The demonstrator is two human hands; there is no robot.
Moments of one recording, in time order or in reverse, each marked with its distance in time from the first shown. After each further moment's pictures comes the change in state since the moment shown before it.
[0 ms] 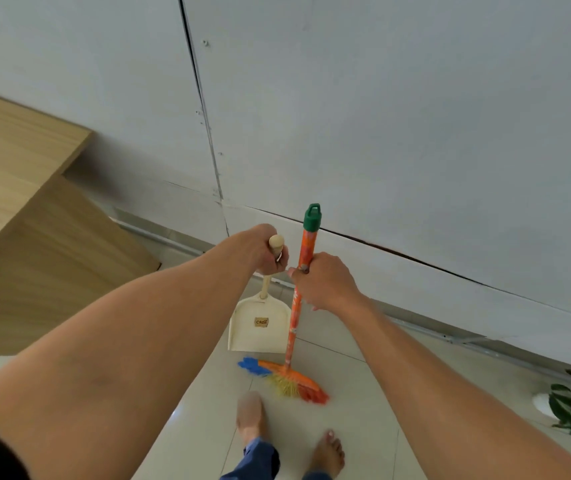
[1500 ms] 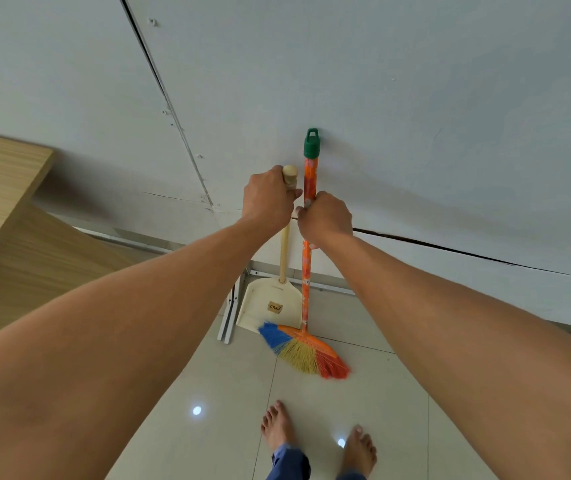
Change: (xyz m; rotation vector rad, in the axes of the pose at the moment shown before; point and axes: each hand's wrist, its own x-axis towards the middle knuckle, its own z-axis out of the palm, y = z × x) left_hand 0.011 0.049 0.040 1.234 0.359 1.254; right_hand 0.131 -0.014 -0.008 0.024 0.321 0.153
